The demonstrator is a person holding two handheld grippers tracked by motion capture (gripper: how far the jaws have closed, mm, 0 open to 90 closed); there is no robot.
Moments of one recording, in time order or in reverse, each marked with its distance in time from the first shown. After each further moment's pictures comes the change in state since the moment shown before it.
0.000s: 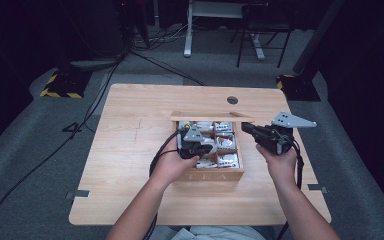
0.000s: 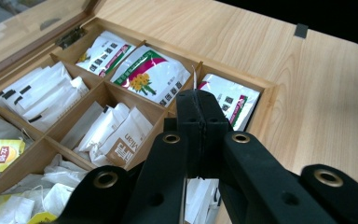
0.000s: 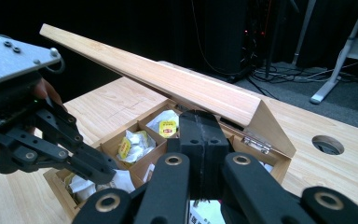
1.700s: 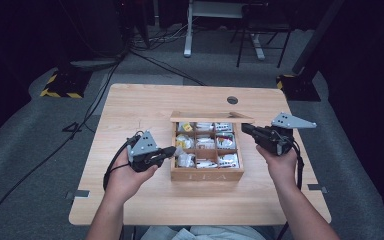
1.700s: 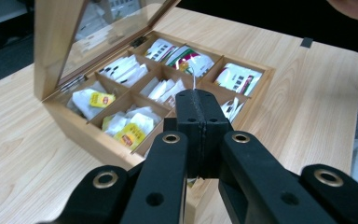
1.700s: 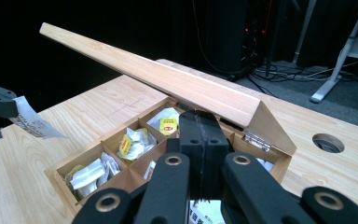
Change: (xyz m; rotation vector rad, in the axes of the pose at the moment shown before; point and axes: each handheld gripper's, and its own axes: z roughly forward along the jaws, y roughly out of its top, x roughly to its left) left arm 0.001 -0.046 -0.115 -0.106 0.132 0.001; right arm 0.001 -0.001 -0.001 0.003 0.001 -0.007
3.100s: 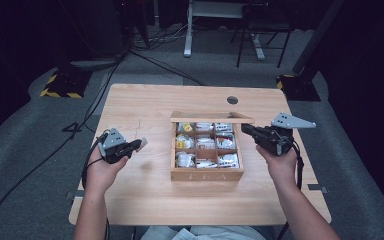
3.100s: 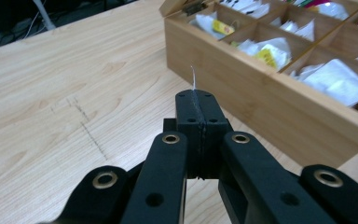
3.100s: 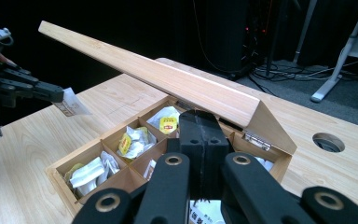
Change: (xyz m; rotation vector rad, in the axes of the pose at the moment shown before) left arm 0.083 -0.078 -0.008 0.040 0.212 -0.140; right arm 0.000 -0.001 0.001 0.006 0.003 -0.003
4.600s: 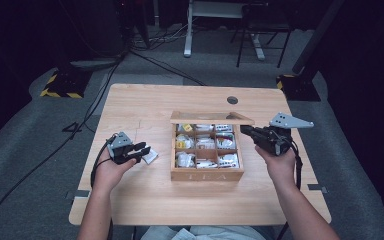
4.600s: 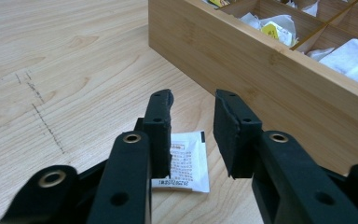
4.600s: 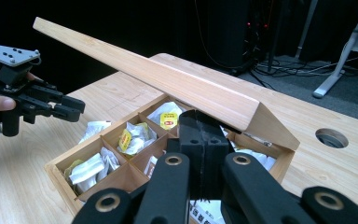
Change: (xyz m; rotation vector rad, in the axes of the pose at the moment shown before) left arm 0.001 -0.020 0.034 0.013 -0.087 -0.079; right arm -0.001 -0.002 0.004 0.018 0.005 0.006
